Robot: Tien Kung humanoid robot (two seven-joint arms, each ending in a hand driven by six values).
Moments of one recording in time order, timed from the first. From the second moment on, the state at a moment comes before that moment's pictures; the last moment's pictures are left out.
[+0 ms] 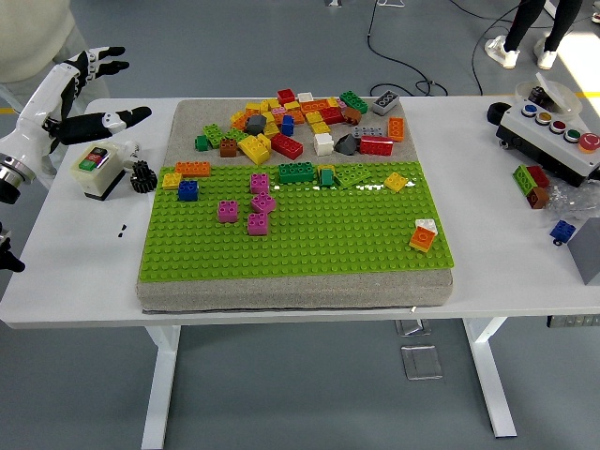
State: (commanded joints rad) left arm -0.52 0.43 -1.29 -1.18 1.48 -0.06 -0.19; right arm 0.10 -0.12 1.40 0.18 -1.20 0.01 -0.07
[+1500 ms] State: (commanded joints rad) left arm -0.74 0.28 -1.02 -0.87 1.92 -0.07 -0.32; right arm 0.10 -0.11 1.39 0.18 -1.18 0.00 -0.07
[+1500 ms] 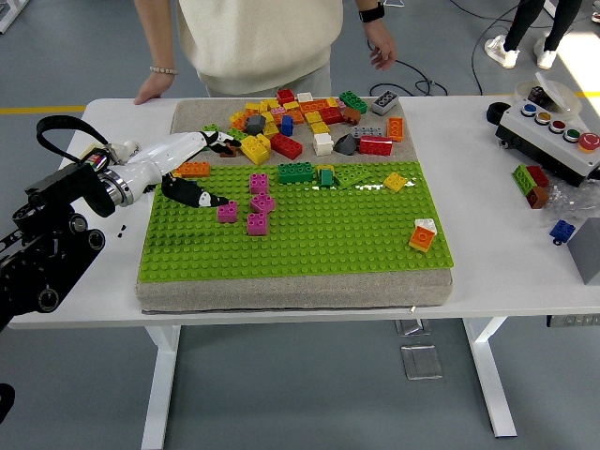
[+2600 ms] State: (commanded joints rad) left arm -0.75 0.24 -1.00 -0.80 1.92 -0.10 -0.34; right arm 0.11 -0.11 1.38 0.18 -1.18 0.00 -0.07
